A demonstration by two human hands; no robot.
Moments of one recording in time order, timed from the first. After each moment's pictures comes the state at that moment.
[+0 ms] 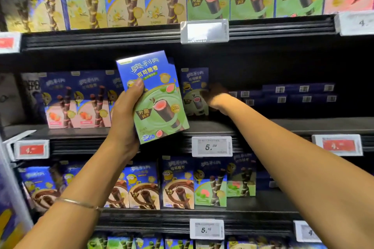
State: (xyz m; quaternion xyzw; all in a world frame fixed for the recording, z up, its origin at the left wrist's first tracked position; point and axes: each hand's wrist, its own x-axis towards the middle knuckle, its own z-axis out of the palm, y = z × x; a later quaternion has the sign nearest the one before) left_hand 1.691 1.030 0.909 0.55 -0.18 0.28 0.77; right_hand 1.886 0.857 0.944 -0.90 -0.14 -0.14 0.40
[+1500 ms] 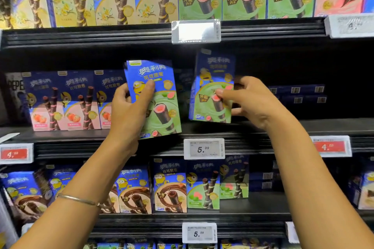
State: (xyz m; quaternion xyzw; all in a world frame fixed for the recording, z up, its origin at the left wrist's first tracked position) left_hand 1.716 1.019 0.913 0.61 -0.04 0.38 0.69; right_hand 1.775 0.775 0.944 -0.70 -0.23 -0.08 0.67
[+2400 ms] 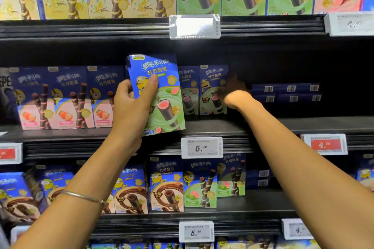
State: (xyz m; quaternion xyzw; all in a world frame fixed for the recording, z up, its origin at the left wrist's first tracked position) left_hand 1.724 1.008 0.915 0.60 -0.05 0.37 0.71; right_hand 1.862 0.801 0.956 -0.92 -0.03 -0.17 0.36
